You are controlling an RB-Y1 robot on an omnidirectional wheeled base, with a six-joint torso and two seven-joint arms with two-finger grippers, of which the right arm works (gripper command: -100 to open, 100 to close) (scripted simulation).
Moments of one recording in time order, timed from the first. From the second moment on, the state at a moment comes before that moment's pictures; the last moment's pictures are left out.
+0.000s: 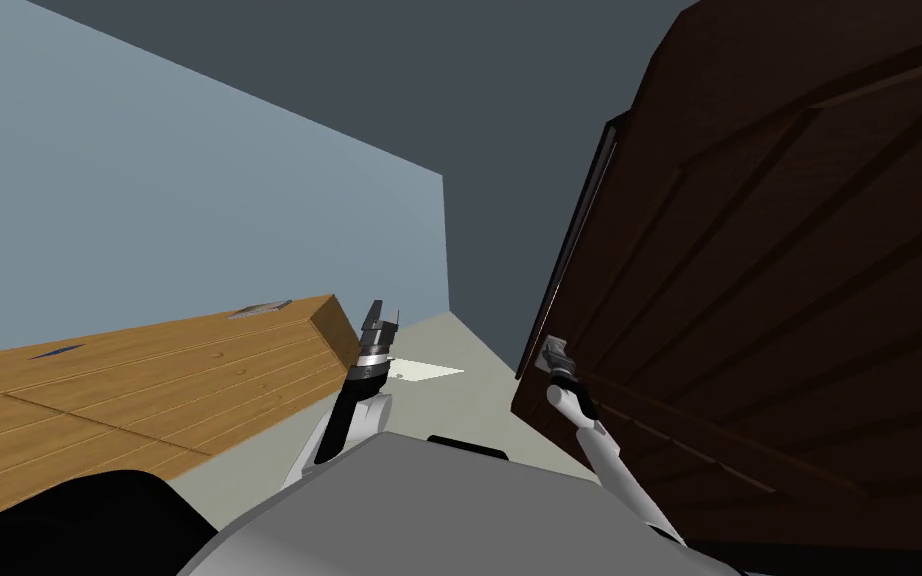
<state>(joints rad) -0.19 -0.27 -0.16 -0.95 -0.71 -0.41 -1.16</state>
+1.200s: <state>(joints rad) -0.17 -0.32 -0.05 -0.98 -0.69 -0.40 -1.24</state>
